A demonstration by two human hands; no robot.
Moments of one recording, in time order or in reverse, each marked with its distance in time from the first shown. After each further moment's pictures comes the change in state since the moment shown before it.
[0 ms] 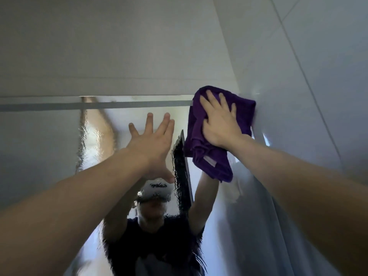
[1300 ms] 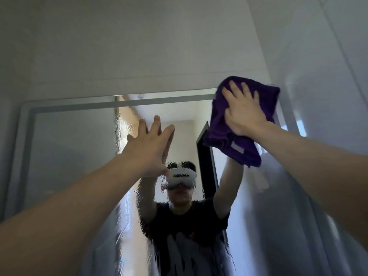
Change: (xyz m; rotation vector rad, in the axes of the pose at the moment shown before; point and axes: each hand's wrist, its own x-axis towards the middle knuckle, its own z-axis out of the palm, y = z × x) left_hand -0.062 -0.064 0.006 -0.023 -0.004 -0.133; right_hand 0.009 -0.020 0.000 -0.129 -0.033 -0.051
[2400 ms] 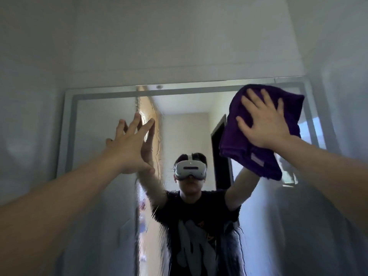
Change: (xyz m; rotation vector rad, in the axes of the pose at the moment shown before) left_hand -0.055 -0.102 0.028 -0.206 -0.022 -0.241; right_hand -0.040 -0.030 0.025 0.047 0.073 -0.044
